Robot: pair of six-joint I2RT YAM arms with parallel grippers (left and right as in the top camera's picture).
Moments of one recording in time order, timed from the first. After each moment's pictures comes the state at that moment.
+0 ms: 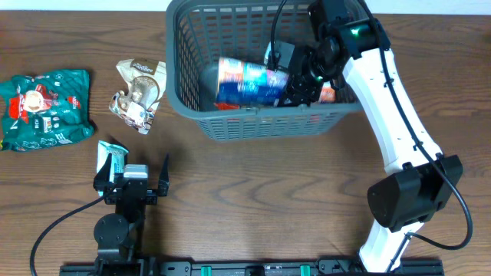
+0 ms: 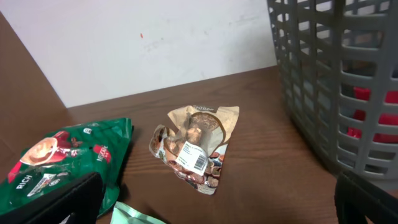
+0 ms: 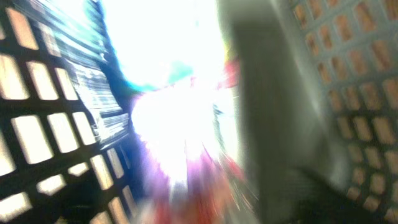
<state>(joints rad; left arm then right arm) -0.02 0.01 0.03 -0.13 -0.05 0.22 0.30 1.96 1.98 -1.30 -0.34 -0.87</state>
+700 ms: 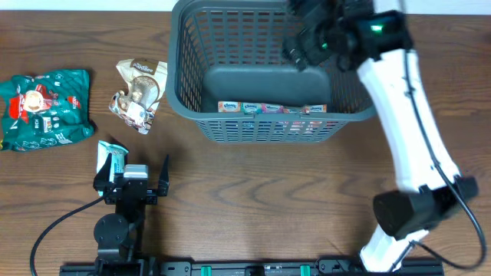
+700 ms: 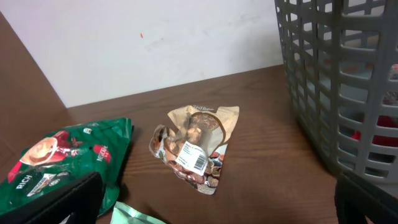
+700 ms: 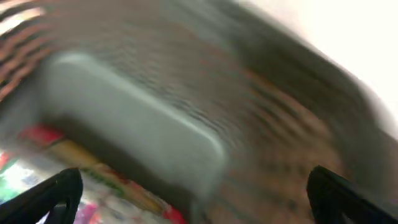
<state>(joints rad) -0.02 0.01 0.03 -0.13 -0.05 0.22 0.28 1.87 2.14 -1.13 0.08 -0.22</state>
